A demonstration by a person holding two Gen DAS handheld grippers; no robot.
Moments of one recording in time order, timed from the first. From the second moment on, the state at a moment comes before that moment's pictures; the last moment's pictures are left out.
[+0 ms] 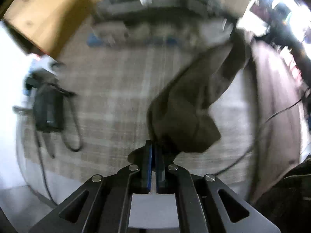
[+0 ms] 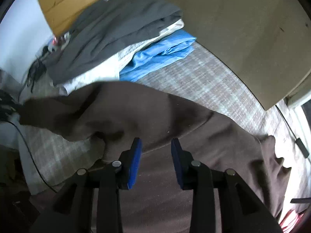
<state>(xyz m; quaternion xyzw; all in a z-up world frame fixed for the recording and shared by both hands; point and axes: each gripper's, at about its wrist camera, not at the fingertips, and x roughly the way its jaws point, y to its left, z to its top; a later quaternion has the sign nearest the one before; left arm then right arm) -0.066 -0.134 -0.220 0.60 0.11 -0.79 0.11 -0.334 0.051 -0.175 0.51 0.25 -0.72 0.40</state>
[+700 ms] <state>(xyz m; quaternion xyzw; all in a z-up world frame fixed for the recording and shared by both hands) 0.004 -0.185 -0.238 0.59 0.18 -0.77 0.15 -0.152 -0.064 -0.146 0.48 0.24 -0.63 0.57</state>
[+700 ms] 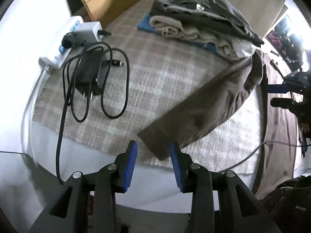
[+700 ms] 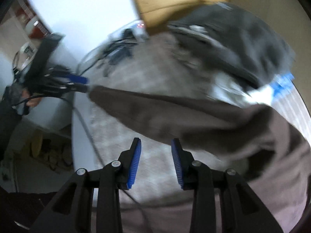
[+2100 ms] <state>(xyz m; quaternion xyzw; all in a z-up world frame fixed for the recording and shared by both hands) 0.008 -0.194 -0.242 0.61 0.18 -0.77 0.03 -0.213 -0.013 -0.153 0.56 0.20 -0.64 0.49</state>
